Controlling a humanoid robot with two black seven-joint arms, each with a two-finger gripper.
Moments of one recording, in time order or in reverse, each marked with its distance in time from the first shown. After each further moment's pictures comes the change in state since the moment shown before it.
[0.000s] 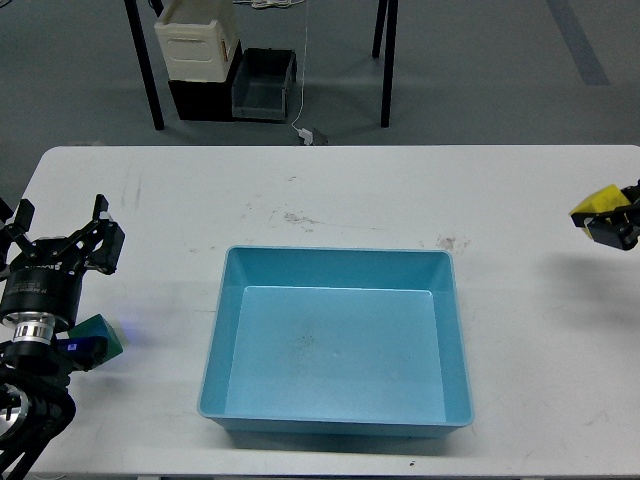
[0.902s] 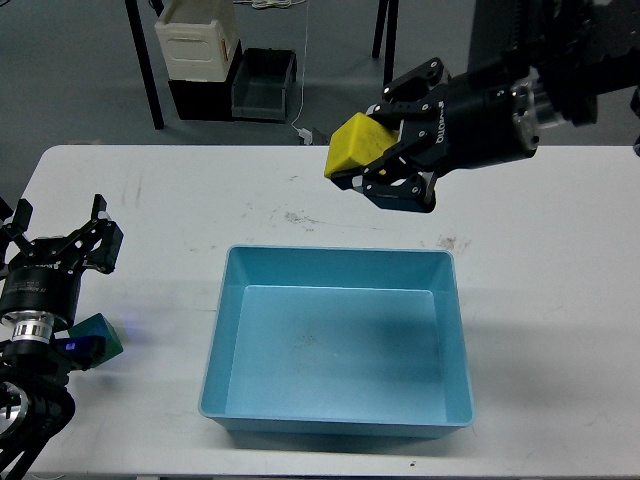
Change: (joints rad) left arm -0.002 0.000 -0.006 0.013 0.001 -0.002 0.000; right arm 0.640 0.411 -0.481 0.386 0.057 0.038 0.000
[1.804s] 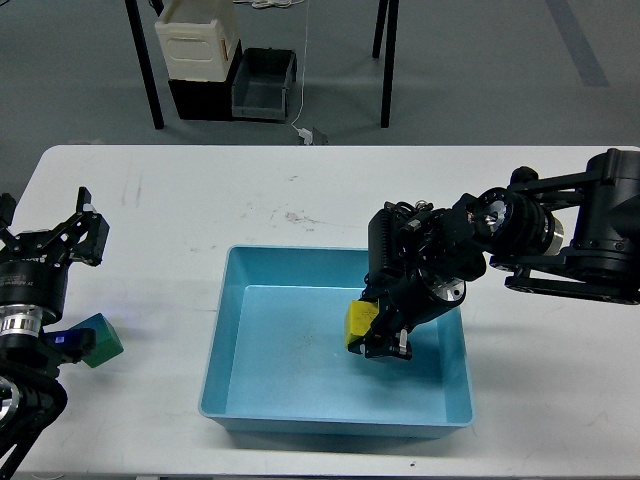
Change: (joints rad) left arm -0.008 0.000 -0.050 0.016 -0.001 -0.005 0.000; right arm -0.249 0.319 -0.291 -0.268 -0.060 0.000 0.000
